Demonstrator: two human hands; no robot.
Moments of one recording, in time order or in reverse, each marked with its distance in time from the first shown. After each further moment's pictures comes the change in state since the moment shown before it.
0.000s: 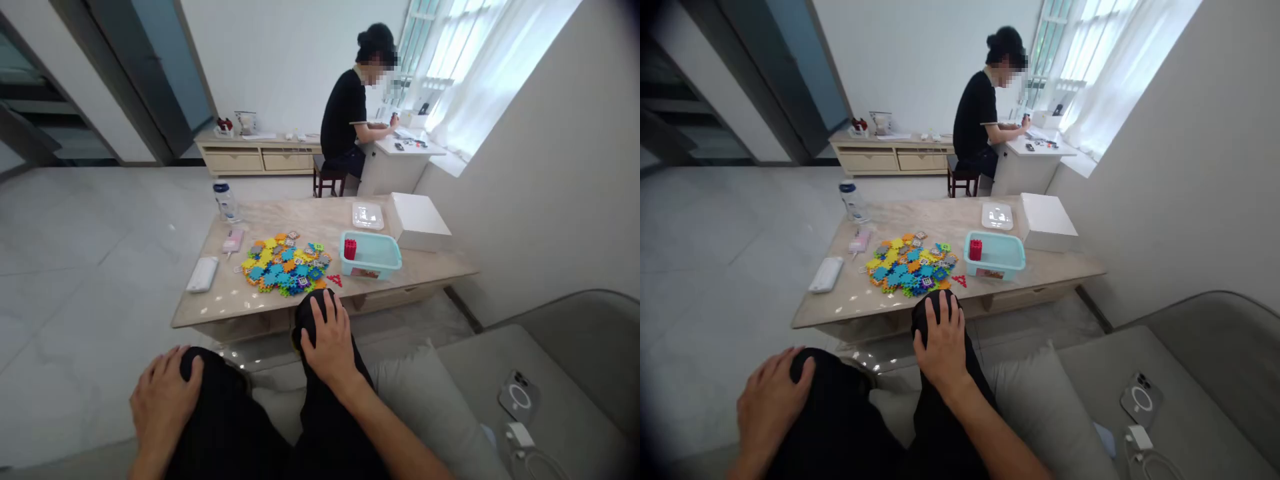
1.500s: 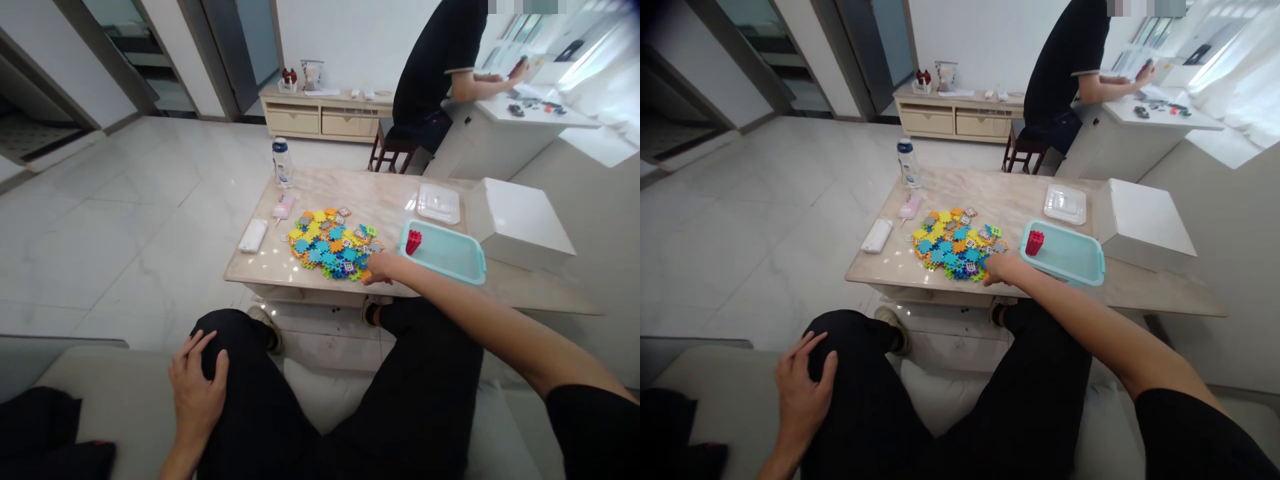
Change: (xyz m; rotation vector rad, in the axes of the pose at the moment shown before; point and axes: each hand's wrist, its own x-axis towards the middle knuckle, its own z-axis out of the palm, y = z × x) left_hand -0.073 -0.024 -0.003 -0.260 0.198 -0.062; right_hand 0.232 0.070 0.036 -0.517 -1.220 -0.185
